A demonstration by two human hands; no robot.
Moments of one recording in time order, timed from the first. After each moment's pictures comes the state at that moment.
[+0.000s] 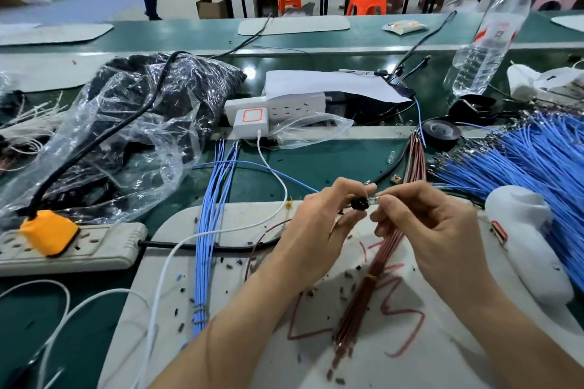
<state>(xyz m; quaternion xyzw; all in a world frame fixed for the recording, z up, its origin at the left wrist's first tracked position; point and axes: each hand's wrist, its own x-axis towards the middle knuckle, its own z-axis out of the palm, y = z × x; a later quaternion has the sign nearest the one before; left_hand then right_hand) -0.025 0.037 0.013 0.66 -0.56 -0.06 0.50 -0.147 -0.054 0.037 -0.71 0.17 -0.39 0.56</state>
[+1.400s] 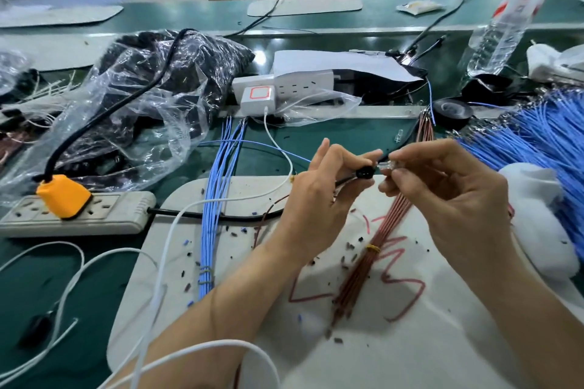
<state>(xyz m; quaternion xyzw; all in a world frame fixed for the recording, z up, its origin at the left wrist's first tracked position) -0.037 0.037 0.012 0.63 -0.53 0.01 0.56 -0.154 -0.056 0.040 -0.72 0.06 -0.43 0.54</state>
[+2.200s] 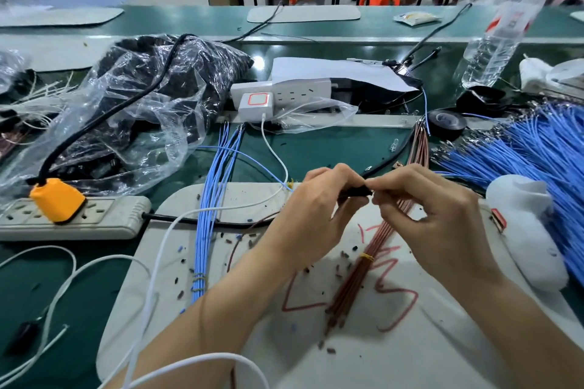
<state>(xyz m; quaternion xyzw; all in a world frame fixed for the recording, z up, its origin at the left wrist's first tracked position) -0.033 0.043 0.016 0.68 -0.57 0.05 0.46 -0.156 -0.065 0.031 -0.87 0.07 -0.40 0.29</state>
